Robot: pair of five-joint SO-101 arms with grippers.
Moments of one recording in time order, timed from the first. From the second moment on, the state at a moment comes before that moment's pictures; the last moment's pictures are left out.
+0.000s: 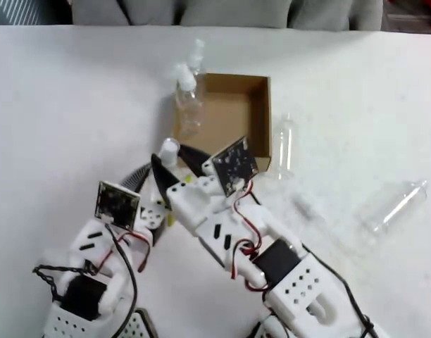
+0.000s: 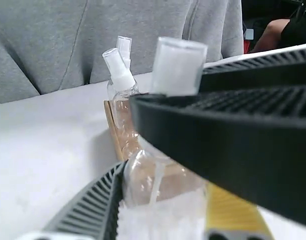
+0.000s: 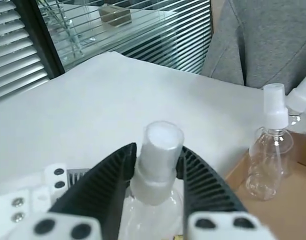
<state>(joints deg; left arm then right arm) 15.2 -104.1 86.8 43.2 0.3 -45.5 -60.0 61.1 18.5 -7.1</state>
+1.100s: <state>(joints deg) 14.8 -104.1 92.7 20.4 0.3 -19.3 -85.2 78.0 37.3 -7.1</state>
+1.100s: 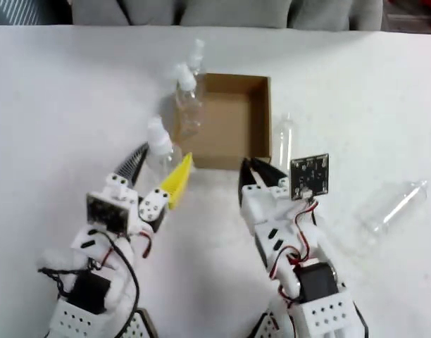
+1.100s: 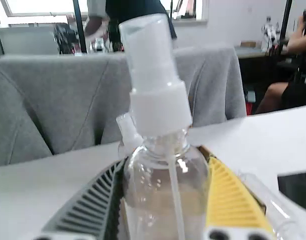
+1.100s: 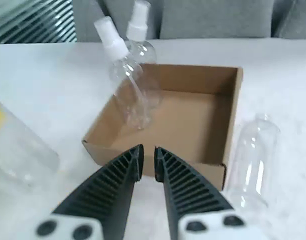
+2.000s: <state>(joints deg) 14.7 -54.5 70.5 -11.4 0.3 -16.5 -85.2 88.7 37.1 -7.1</state>
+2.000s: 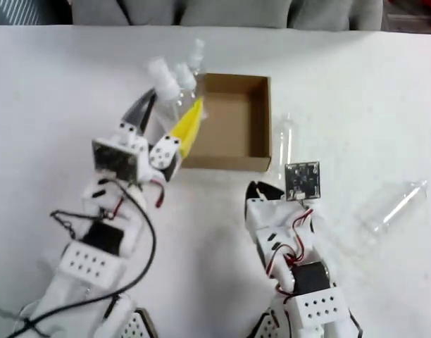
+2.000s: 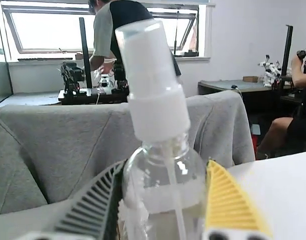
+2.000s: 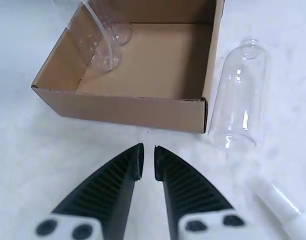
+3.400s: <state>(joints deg) 11.0 -5.4 64.1 -41.5 4.4 -16.5 -85.2 88.7 37.1 -7.1</state>
